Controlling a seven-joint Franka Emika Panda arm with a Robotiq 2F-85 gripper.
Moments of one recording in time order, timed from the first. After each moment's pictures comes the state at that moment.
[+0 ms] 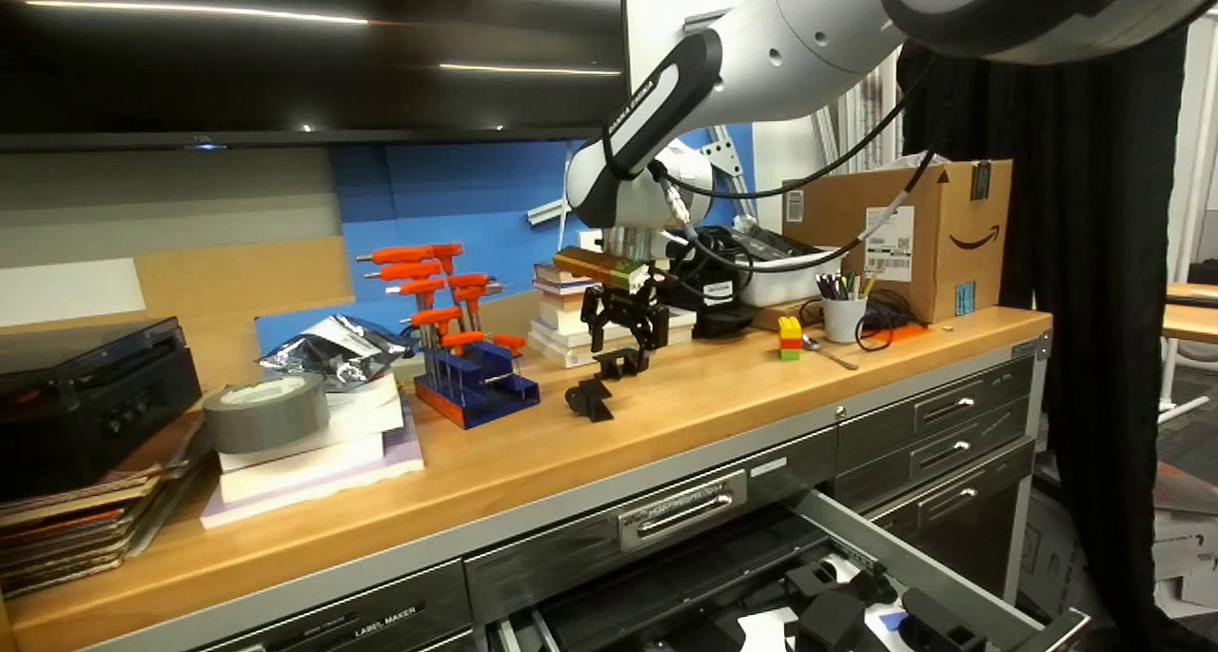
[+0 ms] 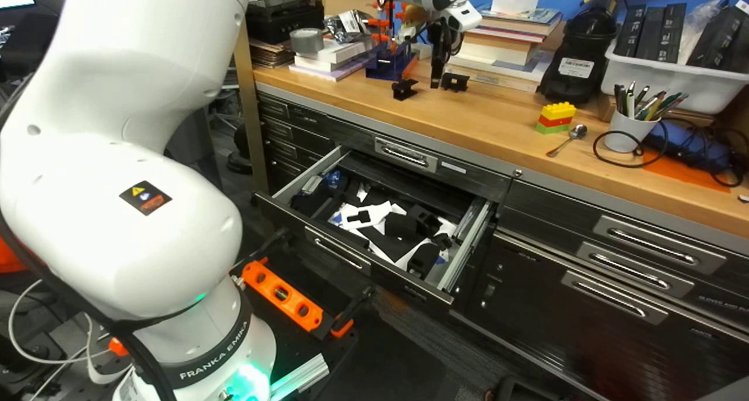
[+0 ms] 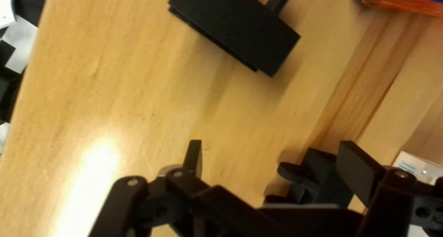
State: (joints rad) arm 0.15 0.73 -0.07 -1.29 0.16 2.20 1.10
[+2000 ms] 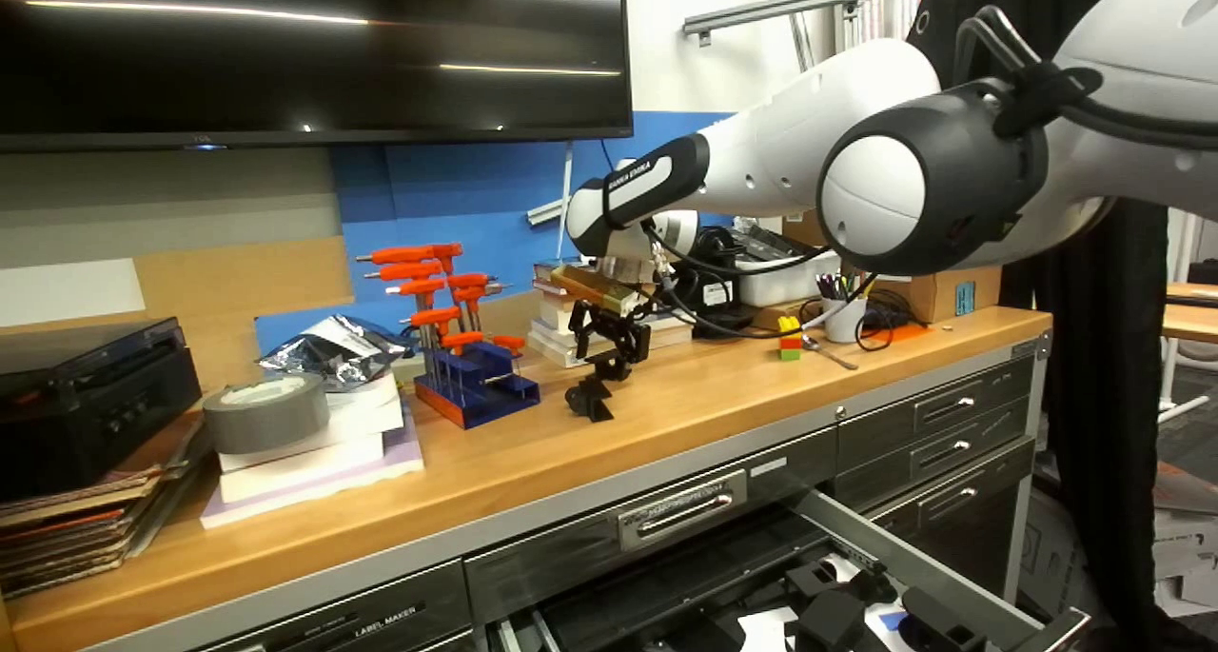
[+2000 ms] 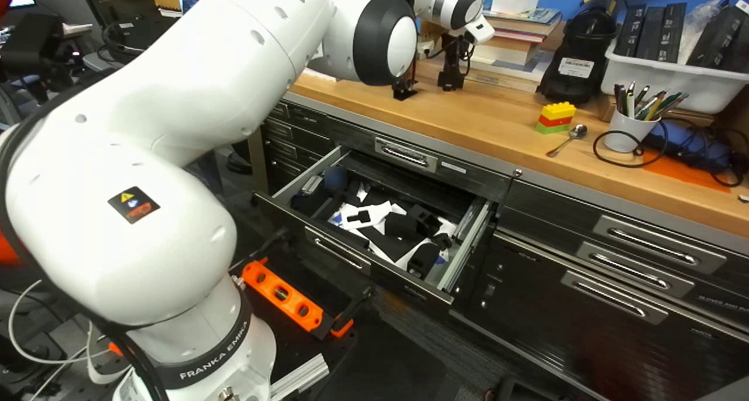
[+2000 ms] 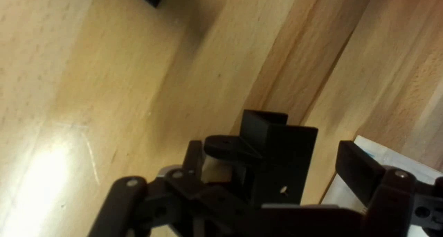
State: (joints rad) arm 0.07 1.13 0.01 -0.71 0.17 2.08 1.03
